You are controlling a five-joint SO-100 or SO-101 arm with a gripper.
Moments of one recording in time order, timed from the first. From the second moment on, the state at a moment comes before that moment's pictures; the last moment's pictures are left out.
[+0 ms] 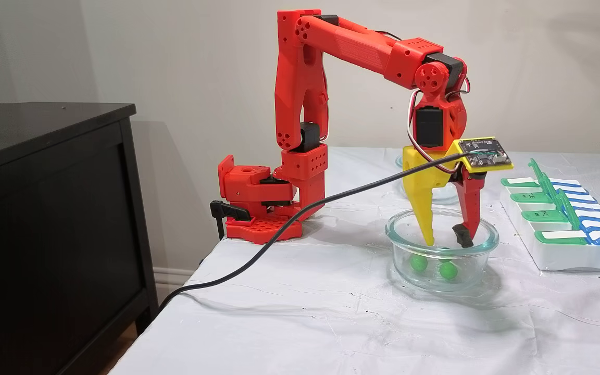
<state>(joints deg) 22.1 110.5 112.0 64.2 -46.4</state>
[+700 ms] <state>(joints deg) 20.0 110.5 116.1 60.9 -44.3</state>
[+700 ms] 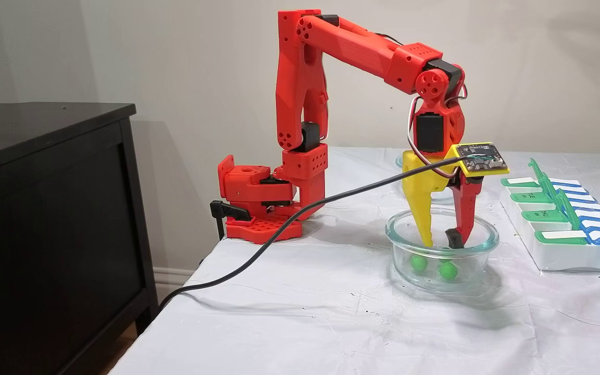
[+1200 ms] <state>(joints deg) 19.2 109.4 116.8 59.3 -43.1</state>
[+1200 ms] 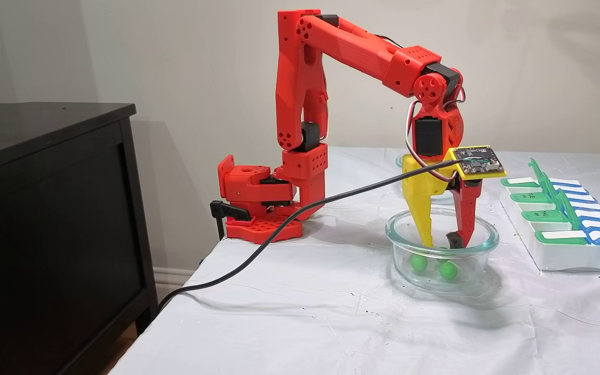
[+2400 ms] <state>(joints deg) 16.6 106.5 118.6 57.7 -40.8</state>
